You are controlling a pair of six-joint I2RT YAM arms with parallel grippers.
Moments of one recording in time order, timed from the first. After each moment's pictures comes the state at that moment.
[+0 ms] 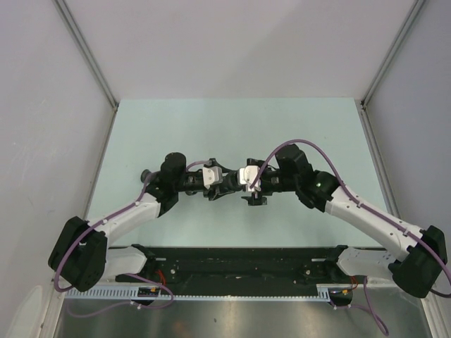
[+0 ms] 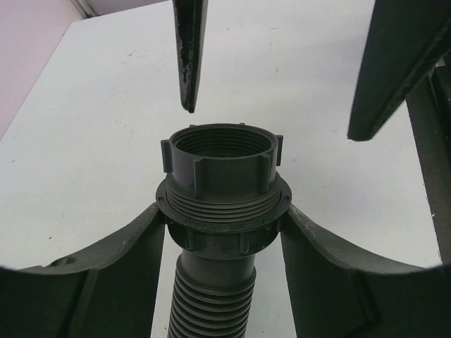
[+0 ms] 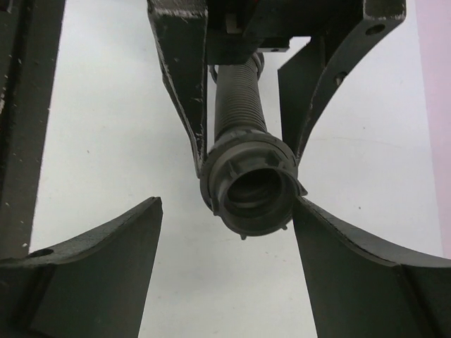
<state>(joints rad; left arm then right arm) -0.55 1.22 0.62 0.34 0.82 0.48 0.78 1.16 0.99 -0.33 -0.51 -0.76</state>
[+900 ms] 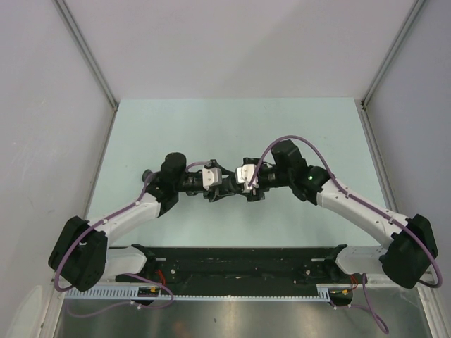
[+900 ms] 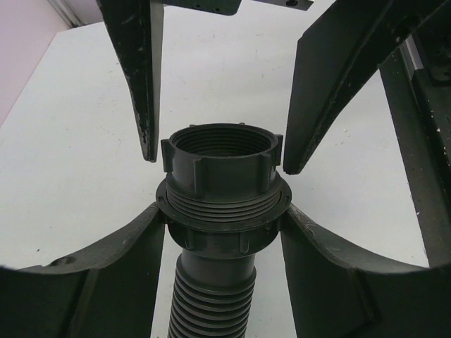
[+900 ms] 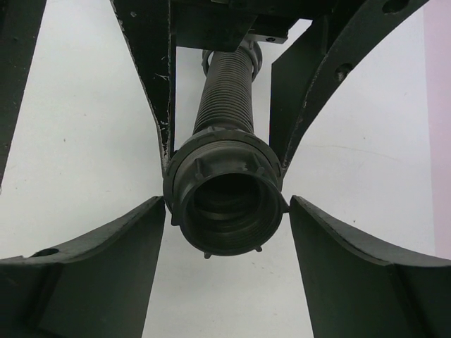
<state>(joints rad) -0.55 1.22 0.62 0.33 0.87 0.48 0.73 1.26 0.99 -0.28 -0.59 -0.89</state>
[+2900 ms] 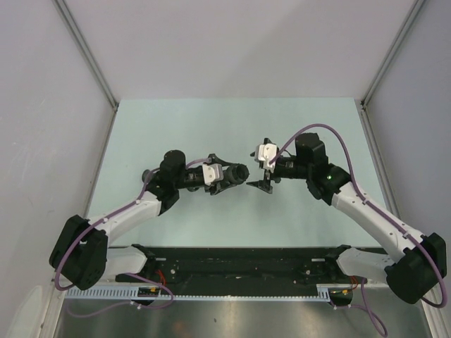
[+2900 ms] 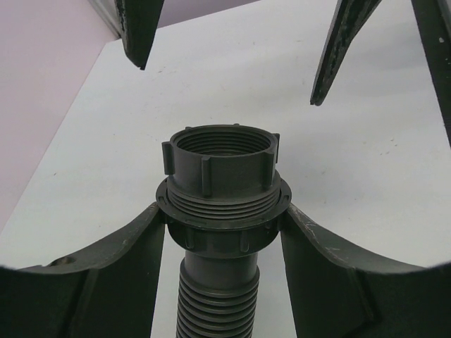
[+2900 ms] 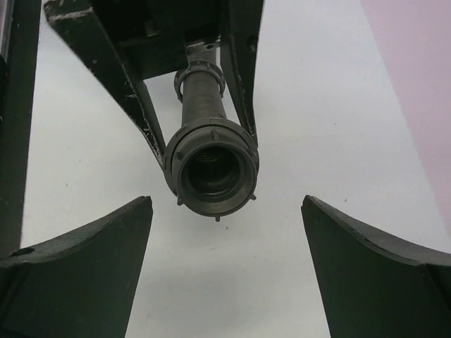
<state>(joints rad) -0.55 1.23 0.64 0.40 0.78 0.50 0.58 1.15 0.97 -0.18 -0.67 -0.57</state>
